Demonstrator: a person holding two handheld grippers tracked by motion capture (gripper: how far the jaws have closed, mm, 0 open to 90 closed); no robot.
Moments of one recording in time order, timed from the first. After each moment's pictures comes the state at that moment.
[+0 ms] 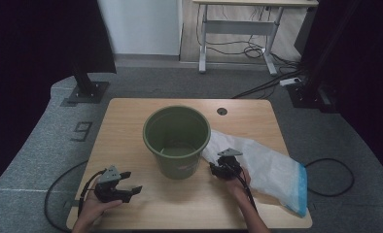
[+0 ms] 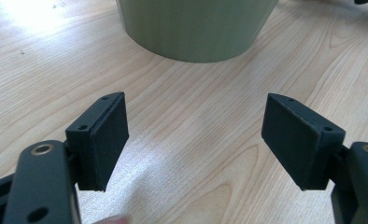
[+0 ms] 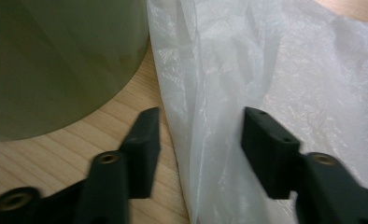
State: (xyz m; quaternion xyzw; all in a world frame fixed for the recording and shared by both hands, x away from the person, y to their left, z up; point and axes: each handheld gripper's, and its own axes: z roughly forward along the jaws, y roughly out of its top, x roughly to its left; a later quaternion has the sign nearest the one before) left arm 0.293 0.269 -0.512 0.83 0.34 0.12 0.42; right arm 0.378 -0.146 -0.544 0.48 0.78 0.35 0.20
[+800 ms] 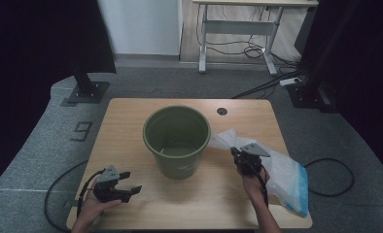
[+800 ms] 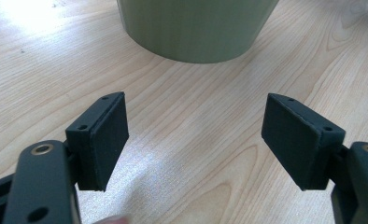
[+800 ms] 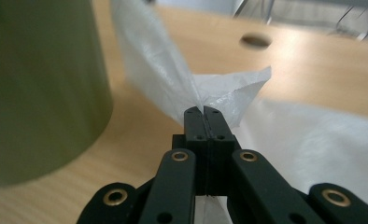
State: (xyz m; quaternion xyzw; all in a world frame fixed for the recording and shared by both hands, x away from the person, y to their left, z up) left arm 0.293 0.271 -0.512 0.83 0.34 0.11 0.42; right arm 0.356 -0.201 -0.486 0.48 0.70 0.44 0.29
